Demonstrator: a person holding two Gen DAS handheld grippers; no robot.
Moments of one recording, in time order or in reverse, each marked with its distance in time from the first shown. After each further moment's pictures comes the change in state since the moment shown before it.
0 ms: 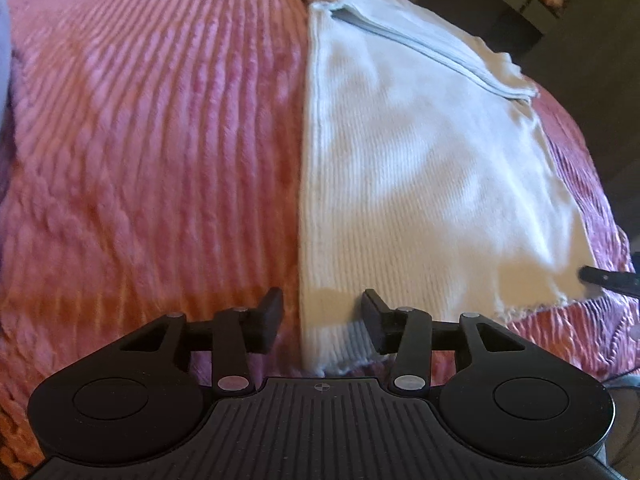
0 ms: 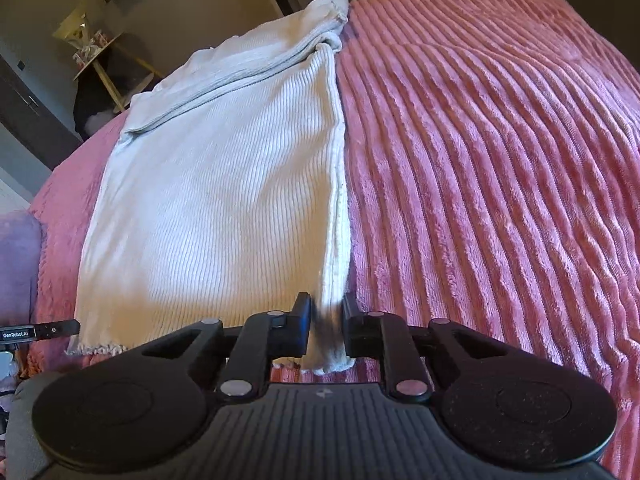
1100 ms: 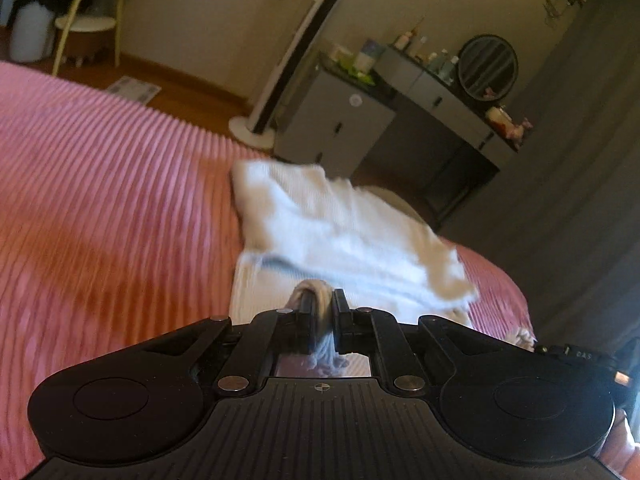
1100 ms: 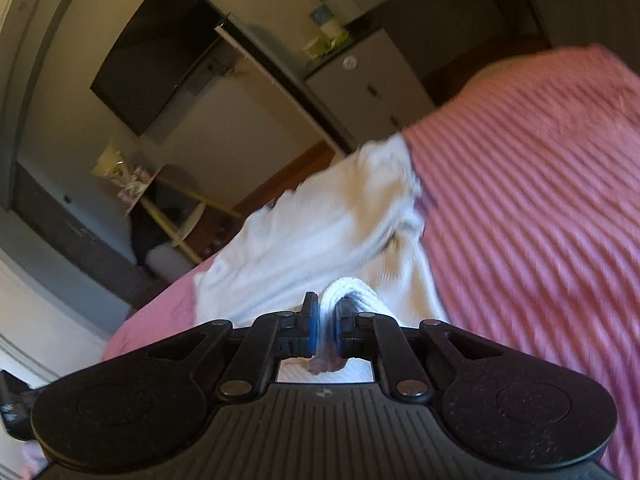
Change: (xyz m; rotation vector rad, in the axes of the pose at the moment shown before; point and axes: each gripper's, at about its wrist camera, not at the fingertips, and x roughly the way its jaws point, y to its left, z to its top) left arm -0.040 -0.026 0.168 -0.086 -0.371 -0.146; right arm 0.011 0.022 0.143 0.189 -0.308 0.209
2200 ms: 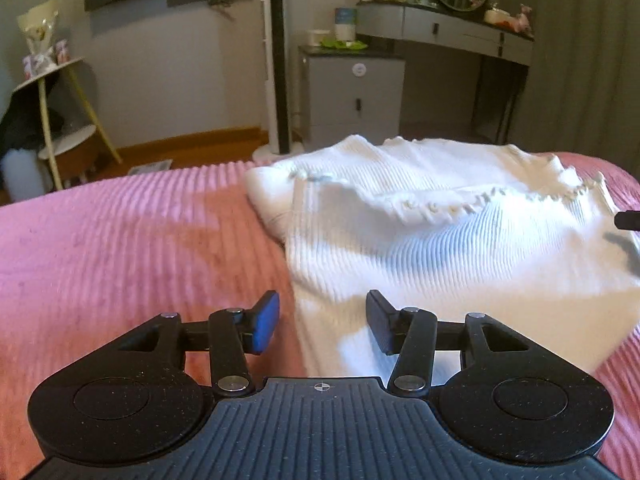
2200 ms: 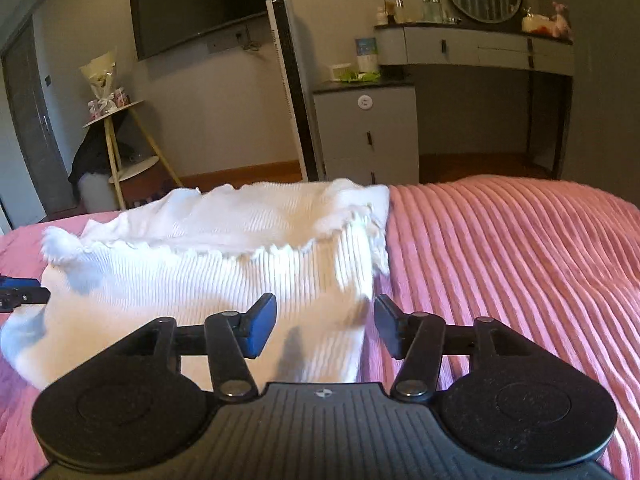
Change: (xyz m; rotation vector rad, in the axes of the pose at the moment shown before) left arm 0.101 -0.001 -0.022 0.455 0.000 0.238; right arm 0.082 -0.005 0.004 -0.471 -0.095 -0.205
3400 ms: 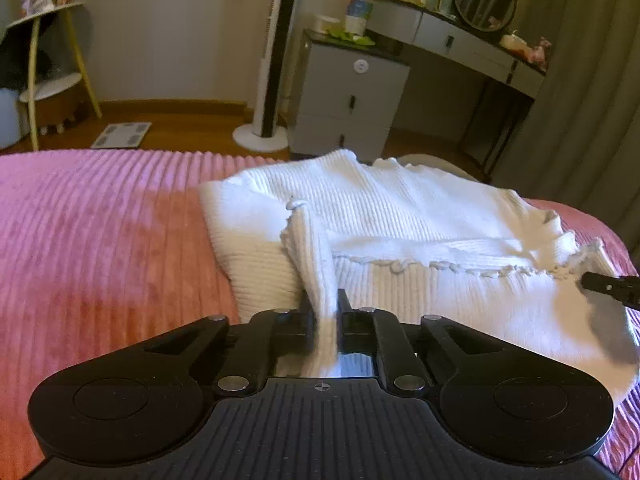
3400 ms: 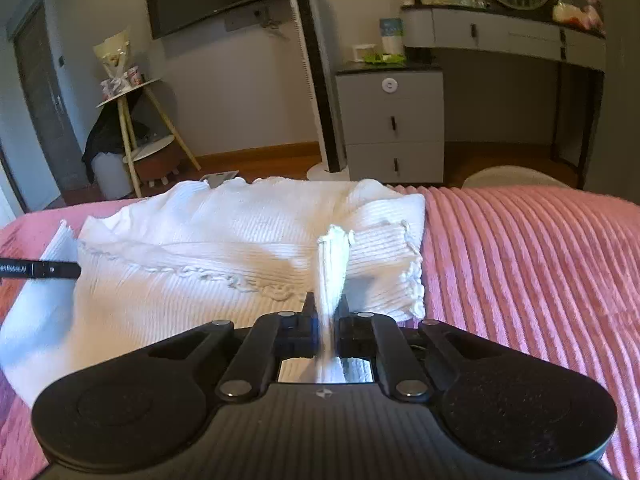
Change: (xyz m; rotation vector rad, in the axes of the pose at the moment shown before) left arm 0.045 0.004 0.038 -0.163 0.041 -0.089; right arm 0.036 0.016 0.027 -0.042 0.069 0.051
